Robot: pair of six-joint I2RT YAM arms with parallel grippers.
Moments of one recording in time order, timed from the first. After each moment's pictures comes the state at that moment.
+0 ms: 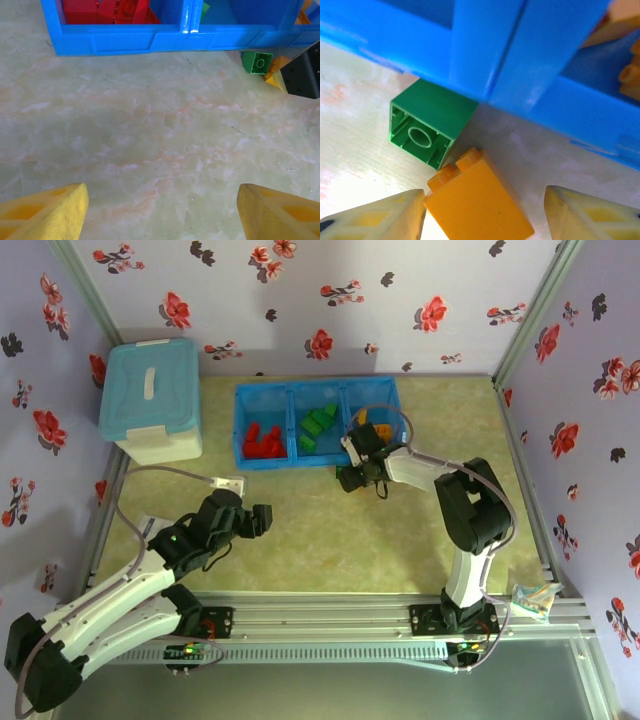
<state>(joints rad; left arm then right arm) -0.77 0.80 0.55 -0.46 -0.26 -0.54 0.54 1.86 1.16 -0.42 -0.01 0.04</state>
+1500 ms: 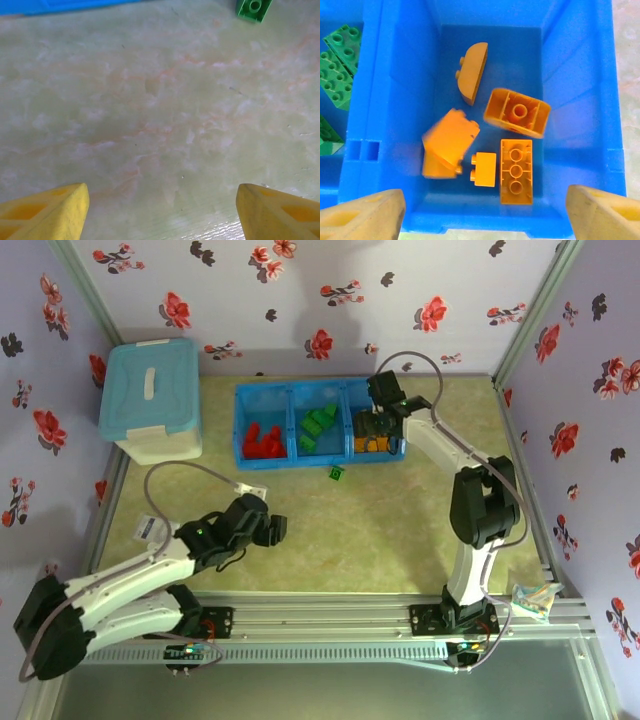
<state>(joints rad) -0.91 1.03 0.59 -0.43 -0.29 -0.57 0.41 1.85 1.55 -0.66 0.14 0.23</state>
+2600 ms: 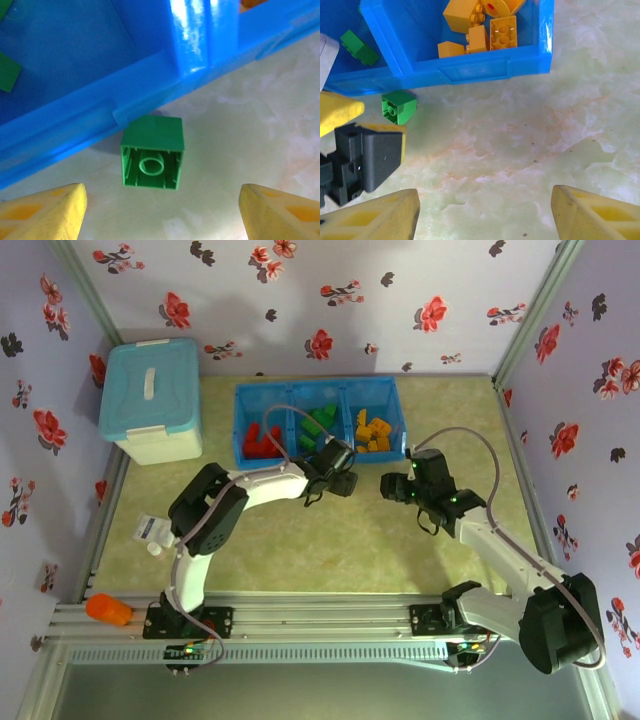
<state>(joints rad) -0.86 2.04 1.38 -0.28 -0.23 -0.35 0.41 1.09 0.69 -0.38 0.03 0.38</state>
